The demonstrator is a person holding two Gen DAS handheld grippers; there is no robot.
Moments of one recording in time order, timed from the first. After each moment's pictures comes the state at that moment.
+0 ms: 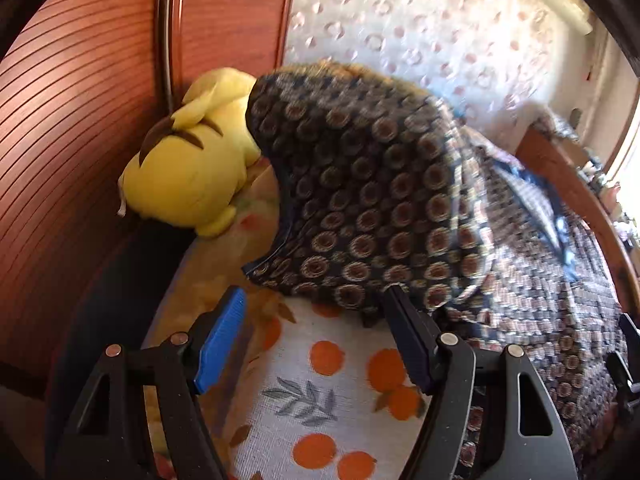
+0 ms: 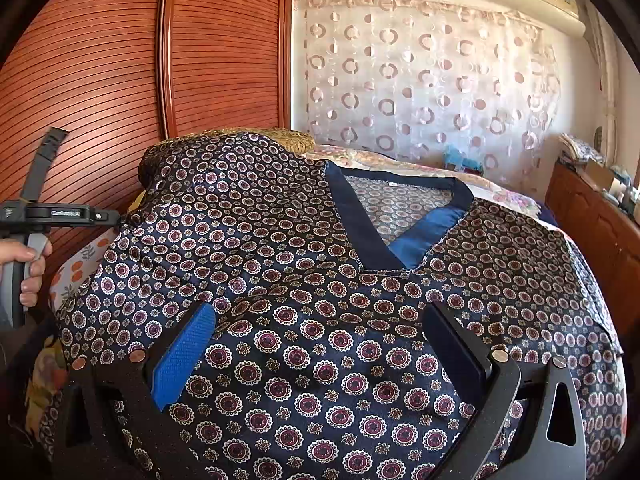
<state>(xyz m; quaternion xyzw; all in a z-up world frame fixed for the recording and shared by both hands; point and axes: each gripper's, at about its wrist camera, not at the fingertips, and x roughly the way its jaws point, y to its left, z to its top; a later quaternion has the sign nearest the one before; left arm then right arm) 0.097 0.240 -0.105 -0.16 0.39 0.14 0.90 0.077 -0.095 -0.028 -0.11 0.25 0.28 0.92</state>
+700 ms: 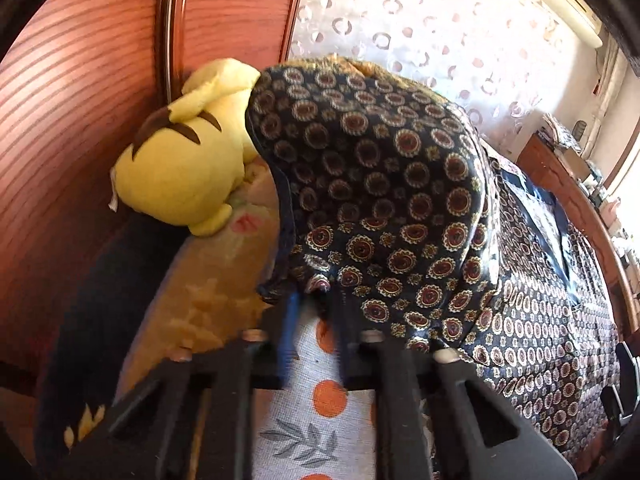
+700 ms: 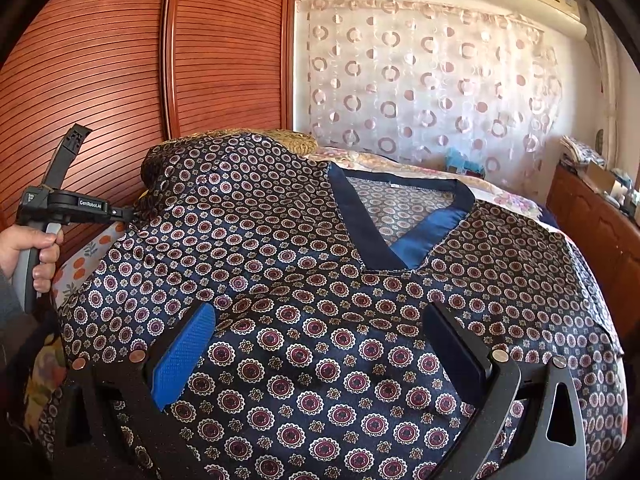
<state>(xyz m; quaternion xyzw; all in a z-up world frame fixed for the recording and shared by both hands) 0.106 0.248 -0.102 -0.18 0.39 0.13 0.89 0.071 -0.089 -0.032 -0.11 0.25 0.28 0.92</state>
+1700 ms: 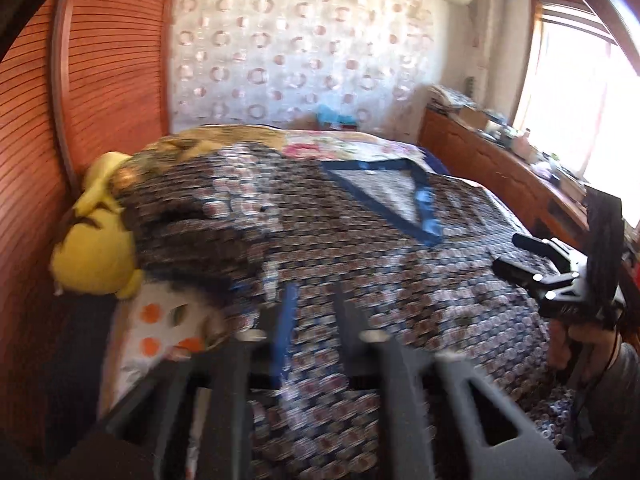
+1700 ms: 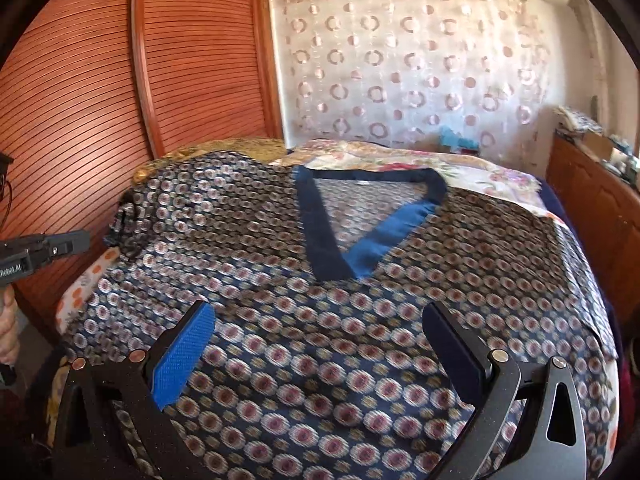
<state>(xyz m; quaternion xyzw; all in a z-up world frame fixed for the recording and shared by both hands) 0.052 0.117 -0.025 -0.07 0.32 -0.02 0.94 0.111 -0.119 -0.004 -0.07 0.28 0.29 0.91</state>
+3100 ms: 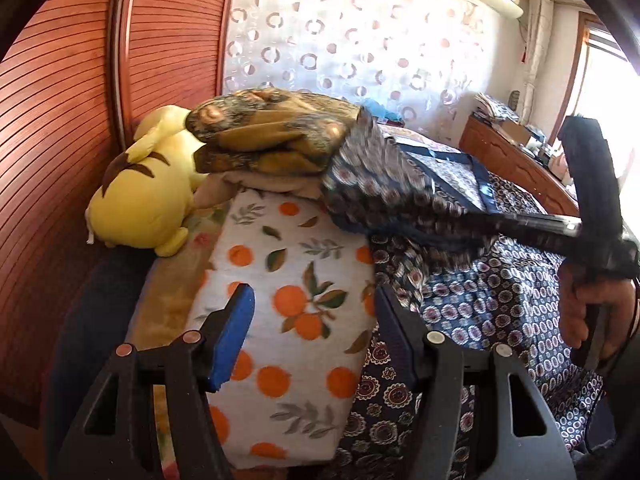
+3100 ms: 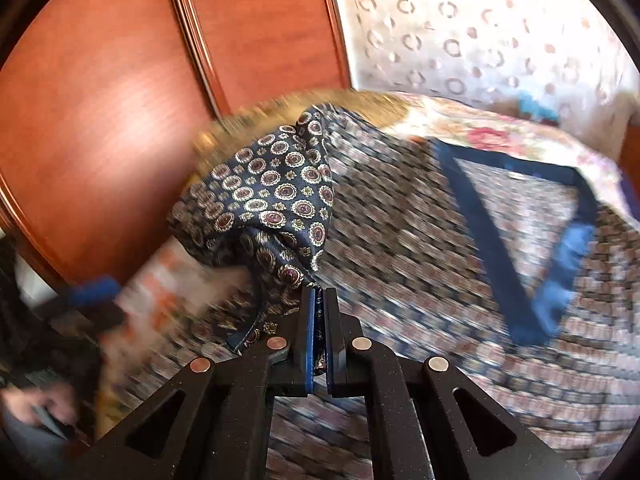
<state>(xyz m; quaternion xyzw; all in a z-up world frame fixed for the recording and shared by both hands) 0.037 0.179 -0.074 -0.11 0.34 0.04 0.93 0.201 0.017 -0.060 -0.10 0.37 0.37 0.85</state>
